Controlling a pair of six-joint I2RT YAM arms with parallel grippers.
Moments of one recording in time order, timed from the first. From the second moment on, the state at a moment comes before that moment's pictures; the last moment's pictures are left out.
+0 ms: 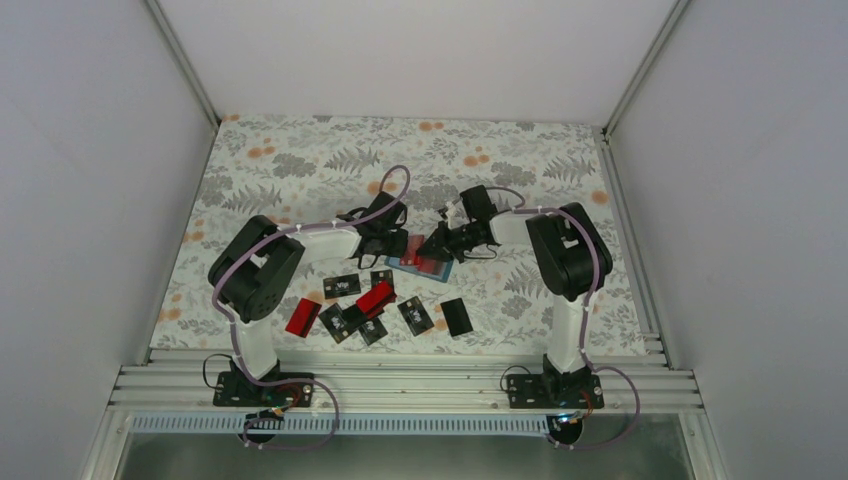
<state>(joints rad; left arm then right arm) -0.66 1.87 1.06 -0.19 -0.01 -0.42 0.42 2.01 1.07 -0.14 -0.92 0.71</state>
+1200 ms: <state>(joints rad) -0.65 1.69 0.93 -0.23 0.08 -0.59 0.48 1.95 0.95 0.00 -0.82 0.88</state>
